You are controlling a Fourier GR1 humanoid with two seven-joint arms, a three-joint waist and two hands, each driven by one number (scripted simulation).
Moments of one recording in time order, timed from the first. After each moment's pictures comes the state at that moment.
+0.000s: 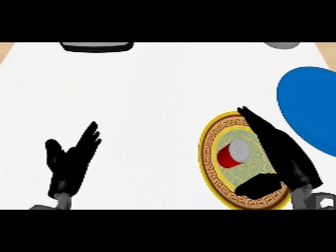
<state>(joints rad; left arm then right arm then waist) 0.01 0.23 -0.22 -1.43 0.25 0.18 0.18 -0.12 -0.35 0.32 -1.84 0.51 0.21 0.56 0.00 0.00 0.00</state>
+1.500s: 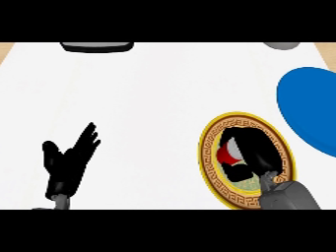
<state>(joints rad) 0.03 0.15 -0.12 -1.45 0.15 0.09 0.20 -0.17 -0.20 0.33 -1.54 0.88 0.21 0.36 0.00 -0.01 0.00</state>
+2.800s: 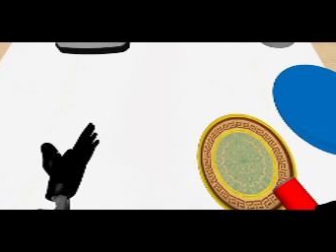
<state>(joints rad) 0.04 0.13 -0.10 -1.44 0.14 0.08 0.18 0.60 -0.45 0.04 -2.15 0.31 -0.21 -0.31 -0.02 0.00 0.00</state>
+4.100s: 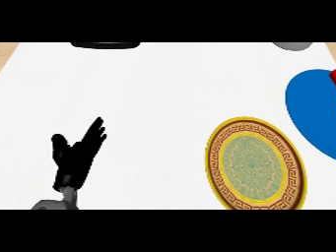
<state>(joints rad) -0.02 0.11 -0.11 -1.42 0.11 0.06 0.22 -0.49 -0.62 -0.38 -0.64 0.11 -0.17 -0.71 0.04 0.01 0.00</state>
